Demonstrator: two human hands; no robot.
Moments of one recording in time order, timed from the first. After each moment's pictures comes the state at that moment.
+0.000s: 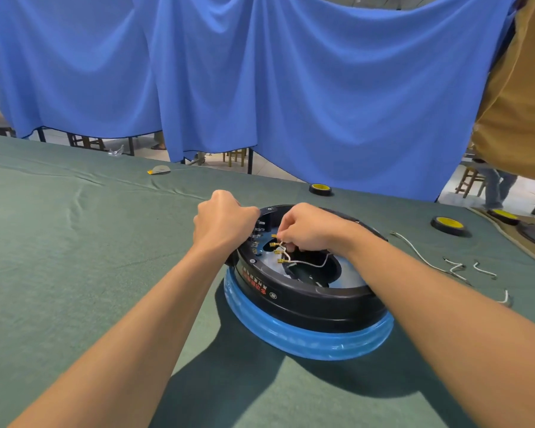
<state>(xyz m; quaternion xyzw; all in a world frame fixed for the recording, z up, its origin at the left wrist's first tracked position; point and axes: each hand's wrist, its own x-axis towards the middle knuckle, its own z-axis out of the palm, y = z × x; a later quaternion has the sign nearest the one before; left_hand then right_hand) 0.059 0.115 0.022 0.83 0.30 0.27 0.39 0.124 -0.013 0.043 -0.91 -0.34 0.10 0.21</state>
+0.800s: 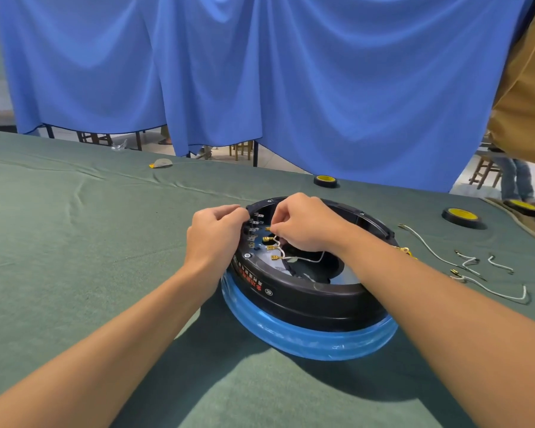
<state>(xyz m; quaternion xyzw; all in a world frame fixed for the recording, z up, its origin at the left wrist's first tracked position) 0.030 0.099 0.000 0.69 0.22 0.30 0.62 0.130 -0.007 0.028 -0.89 -0.38 0.04 0.24</state>
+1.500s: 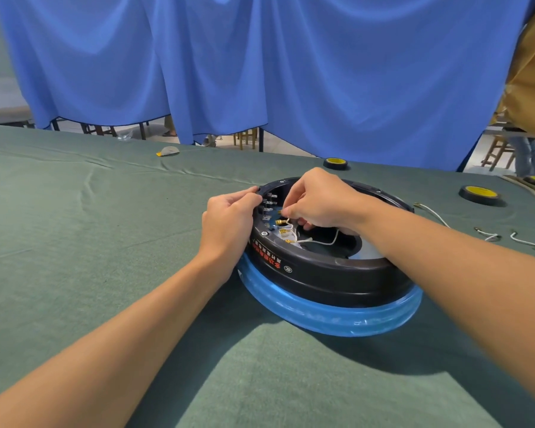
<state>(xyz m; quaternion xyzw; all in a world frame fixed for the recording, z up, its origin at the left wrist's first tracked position) 0.033 0.104 -0.013 0.67 0.19 0.31 0.65 0.120 -0.008 0.032 -0.89 -0.33 0.07 0.31</state>
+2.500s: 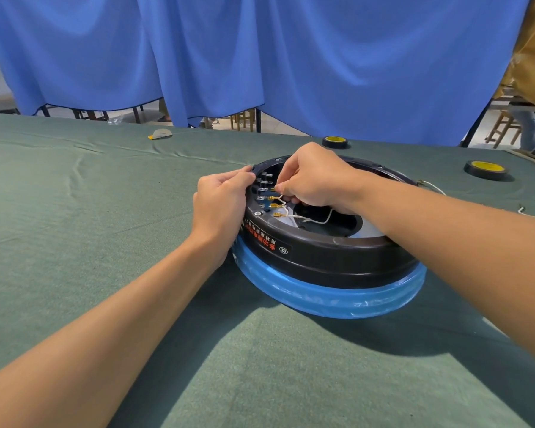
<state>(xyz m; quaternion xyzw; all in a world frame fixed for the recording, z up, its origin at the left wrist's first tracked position) 0.033 0.102 -0.014 0.67 0.19 0.32 0.64 0.122 -0.002 0.028 -0.89 -0.33 0.04 0.32</state>
